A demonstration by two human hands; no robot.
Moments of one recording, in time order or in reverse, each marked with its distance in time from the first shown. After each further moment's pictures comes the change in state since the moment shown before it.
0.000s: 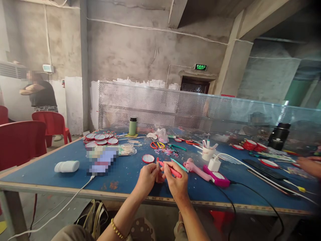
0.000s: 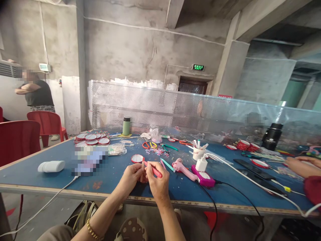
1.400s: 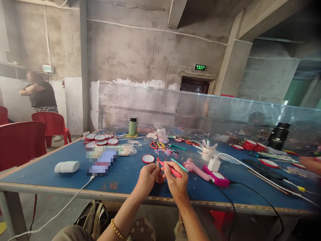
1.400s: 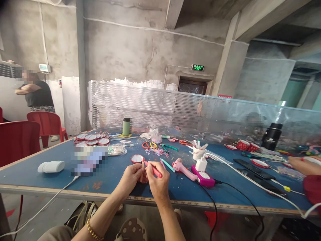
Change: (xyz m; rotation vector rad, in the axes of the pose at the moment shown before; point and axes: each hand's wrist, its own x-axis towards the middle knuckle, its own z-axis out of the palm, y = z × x) left_hand 0.001 -0.004 0.000 -0.018 -0.007 -0.015; right_hand -0.001 0.005 0.001 -0.037 0.027 0.002
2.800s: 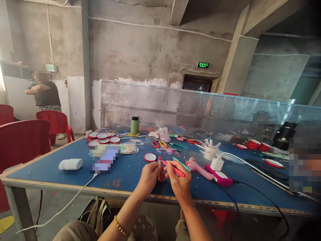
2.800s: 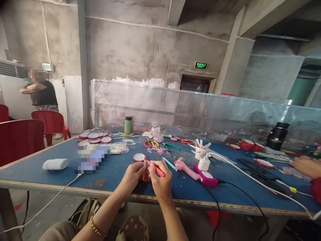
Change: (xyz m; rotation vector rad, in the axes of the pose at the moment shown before) left_hand 0.001 0.001 0.000 -0.064 0.005 -0.038; right_hand 0.000 0.001 -0.001 0.009 -0.006 -0.001
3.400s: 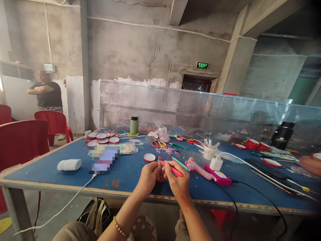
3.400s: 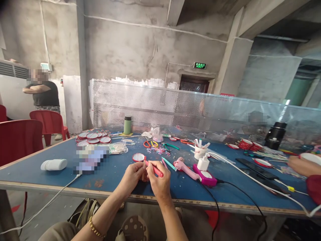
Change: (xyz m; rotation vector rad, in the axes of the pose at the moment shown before) left_hand -0.002 0.007 0.000 0.109 0.006 0.065; right_hand 0.002 -0.006 -0.001 -0.013 -0.039 -0.018
